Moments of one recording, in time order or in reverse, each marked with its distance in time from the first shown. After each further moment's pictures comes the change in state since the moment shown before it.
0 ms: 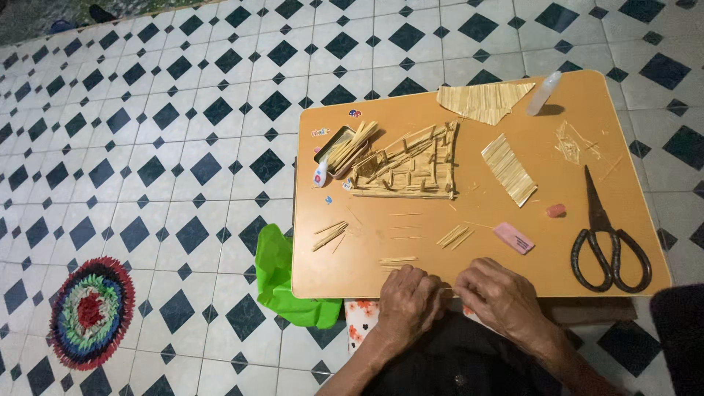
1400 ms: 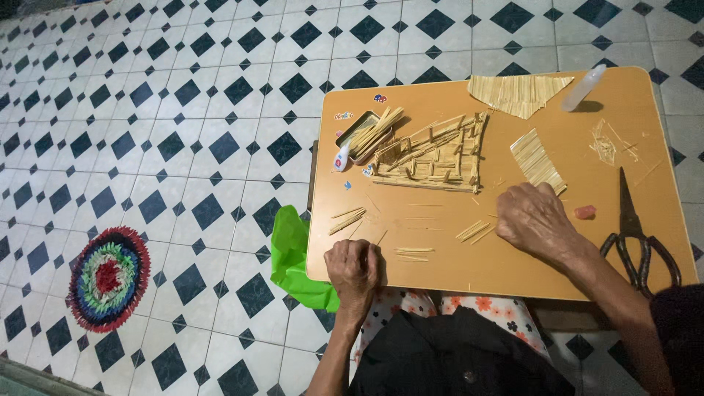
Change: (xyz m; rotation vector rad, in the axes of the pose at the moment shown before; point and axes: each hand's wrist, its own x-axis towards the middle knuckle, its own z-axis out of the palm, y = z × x) left_hand -0.049 -0.081 -0.023 0.439 0.329 -0.361; right_hand 0.076 0.103 0.002 -0.585 -0.188 -0.069
